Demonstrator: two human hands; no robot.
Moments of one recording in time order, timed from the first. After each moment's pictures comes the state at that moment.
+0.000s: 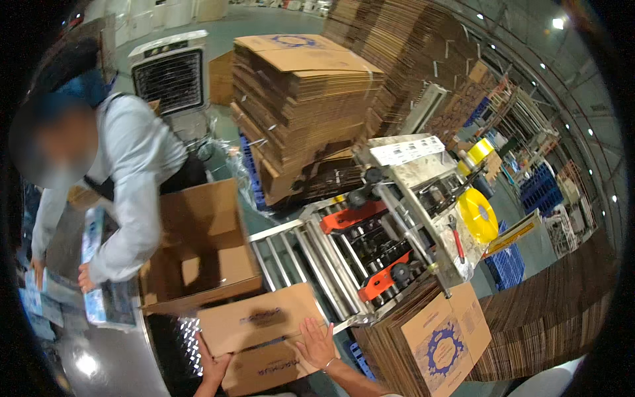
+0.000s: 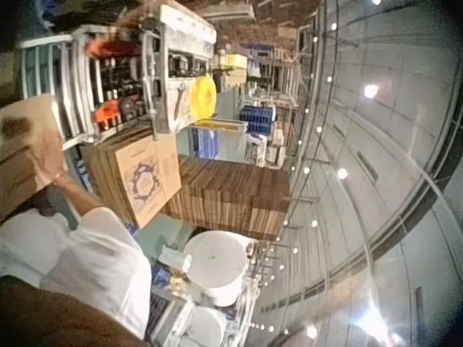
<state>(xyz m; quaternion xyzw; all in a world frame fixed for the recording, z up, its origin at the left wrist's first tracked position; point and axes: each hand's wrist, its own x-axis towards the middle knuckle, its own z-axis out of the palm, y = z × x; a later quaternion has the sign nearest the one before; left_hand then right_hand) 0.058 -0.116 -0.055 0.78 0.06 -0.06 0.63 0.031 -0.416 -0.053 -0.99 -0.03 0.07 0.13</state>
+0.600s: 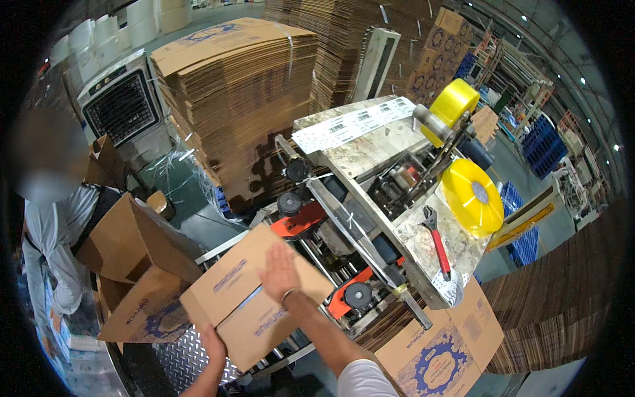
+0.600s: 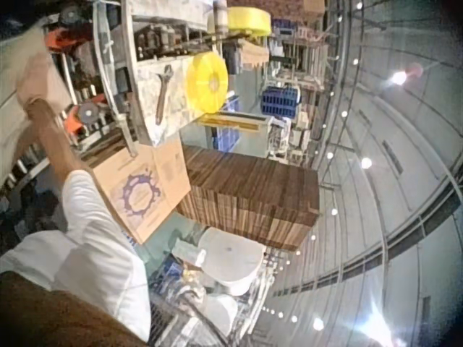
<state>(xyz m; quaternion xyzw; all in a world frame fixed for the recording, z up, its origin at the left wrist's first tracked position) 0.171 -0.367 -0.134 0.79 0.17 -0.02 0.59 0.260 -0.624 -0.071 -1.00 0.02 -0.02 0.06</state>
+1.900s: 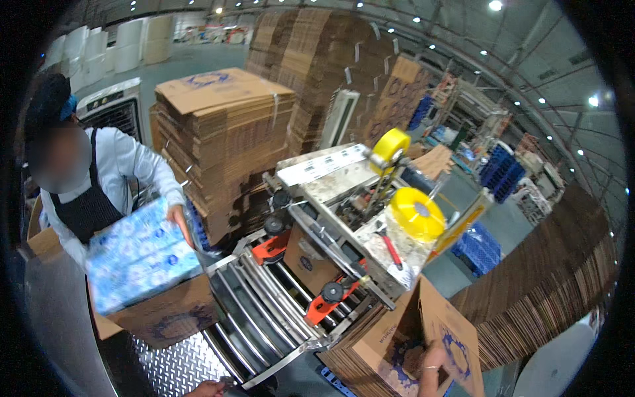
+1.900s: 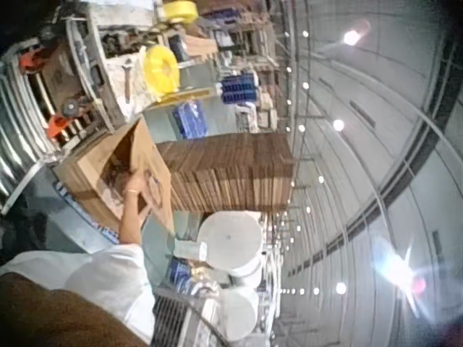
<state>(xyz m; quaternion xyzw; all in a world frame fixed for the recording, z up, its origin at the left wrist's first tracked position) 0.055 -0.226 -0.233 0.70 0.05 -0.56 0.43 -0.228 -0.816 0.000 -0.83 0.50 -0.19 -0.16</state>
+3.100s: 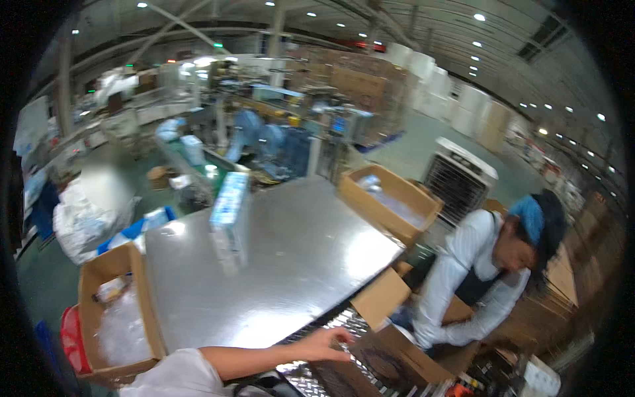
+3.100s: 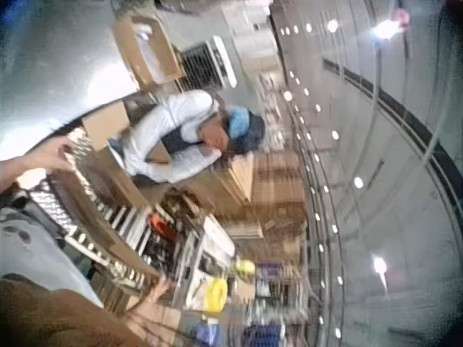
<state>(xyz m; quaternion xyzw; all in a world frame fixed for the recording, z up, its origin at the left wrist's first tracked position) 0.035 -0.044 0.137 0.75 -0.10 -0.02 0.66 -0.010 -0.486 0.145 -0.73 0.20 -0.24 0.60</state>
